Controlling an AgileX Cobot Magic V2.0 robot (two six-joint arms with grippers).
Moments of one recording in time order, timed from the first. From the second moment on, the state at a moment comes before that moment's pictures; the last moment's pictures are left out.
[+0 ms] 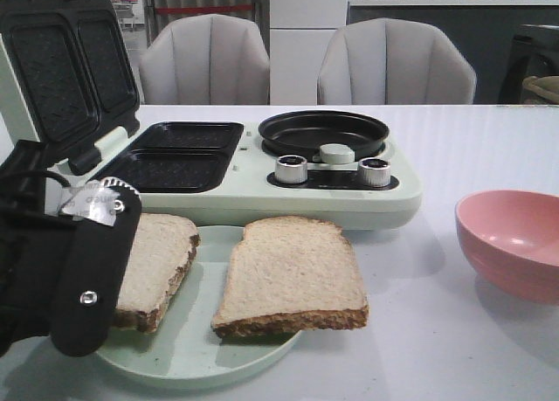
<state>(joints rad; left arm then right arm) -0.94 1.54 -0.50 1.43 0.59 -0.52 -0.02 0.73 -0.66 0.06 0.66 -0.07</state>
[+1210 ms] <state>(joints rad) -0.72 1.51 -0.87 1.67 0.53 -0.52 -0.02 0.73 -0.66 0.06 0.66 -0.07</state>
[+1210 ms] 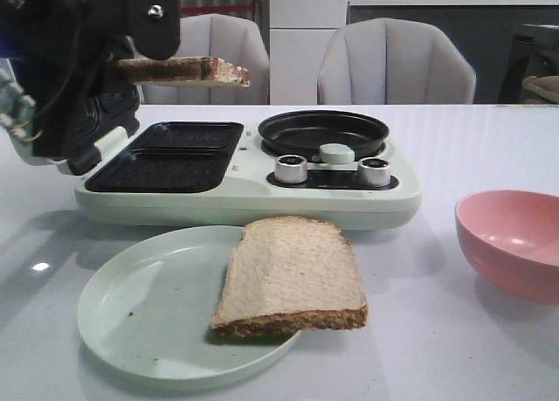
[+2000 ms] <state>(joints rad) -0.49 2.07 -1.43 1.68 0.48 -0.52 -0.02 0.73 -0.66 0.06 0.66 -0.07</state>
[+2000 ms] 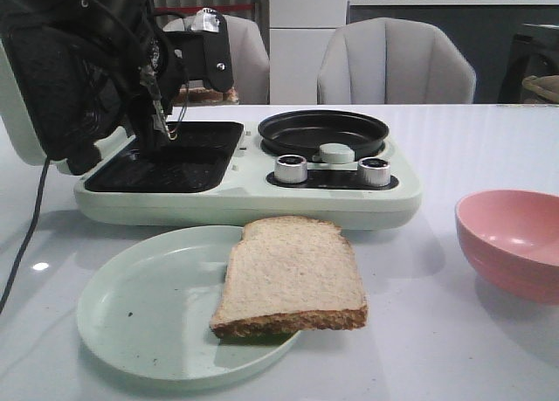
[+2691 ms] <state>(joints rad) -0.44 2.11 -1.45 1.69 0.40 -0.52 -0.02 0.73 -0.66 0.06 0.66 -0.07</state>
